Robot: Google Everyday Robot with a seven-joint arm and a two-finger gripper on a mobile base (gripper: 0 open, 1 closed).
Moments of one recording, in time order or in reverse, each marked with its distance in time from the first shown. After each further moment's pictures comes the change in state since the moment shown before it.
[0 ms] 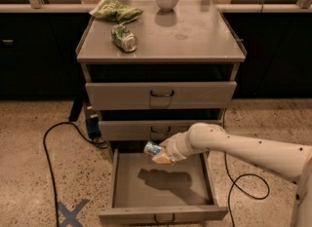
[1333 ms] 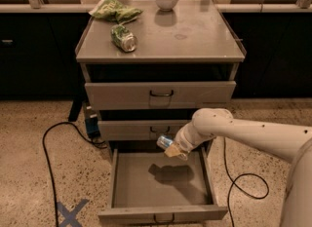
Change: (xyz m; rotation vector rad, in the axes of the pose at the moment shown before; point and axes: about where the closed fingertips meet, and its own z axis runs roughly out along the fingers) arm 0.022 -0.033 -0.043 0.045 0.179 0.206
